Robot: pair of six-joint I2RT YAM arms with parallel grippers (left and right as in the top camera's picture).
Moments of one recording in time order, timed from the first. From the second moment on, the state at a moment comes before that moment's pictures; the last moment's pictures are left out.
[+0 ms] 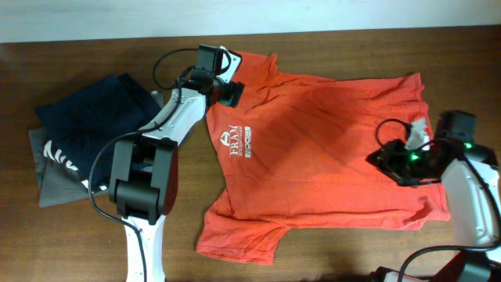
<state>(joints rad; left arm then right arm) -0.29 2.26 1.70 -0.28 0.03 0.21 -0.35 1.42 1.00 -0.92 -0.54 0.18</state>
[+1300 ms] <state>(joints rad) -0.29 2.33 1.77 -0.26 0.05 0.23 -0.28 1.42 1.00 -0.87 -0.49 0.20</state>
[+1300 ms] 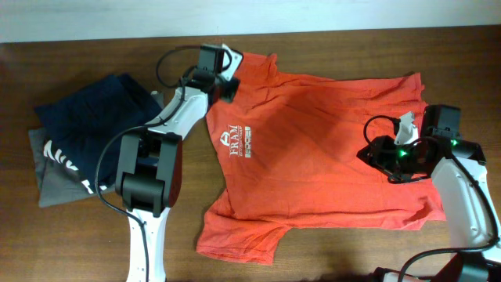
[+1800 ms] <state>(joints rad) -0.29 2.33 1.96 -0.05 0.13 0.23 -0.28 1.42 1.00 -0.87 -0.48 0.20</state>
